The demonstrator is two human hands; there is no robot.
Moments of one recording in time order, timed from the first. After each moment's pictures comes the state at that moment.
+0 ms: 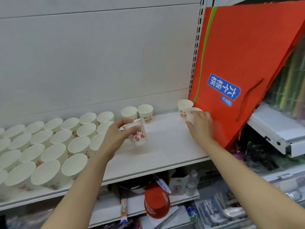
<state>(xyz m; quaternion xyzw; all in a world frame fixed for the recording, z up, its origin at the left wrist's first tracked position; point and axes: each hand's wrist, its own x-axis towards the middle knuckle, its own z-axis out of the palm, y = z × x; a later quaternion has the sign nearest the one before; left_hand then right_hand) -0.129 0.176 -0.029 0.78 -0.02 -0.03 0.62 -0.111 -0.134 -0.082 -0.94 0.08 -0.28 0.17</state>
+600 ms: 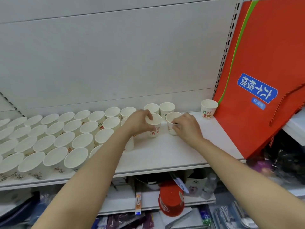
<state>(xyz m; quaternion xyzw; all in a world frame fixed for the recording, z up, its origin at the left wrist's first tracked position) -0.078 0.192 -0.018 0.96 -0.12 -0.01 0.24 -0.092 -0.027 -0.072 -0.95 -0.14 -0.20 0.19</state>
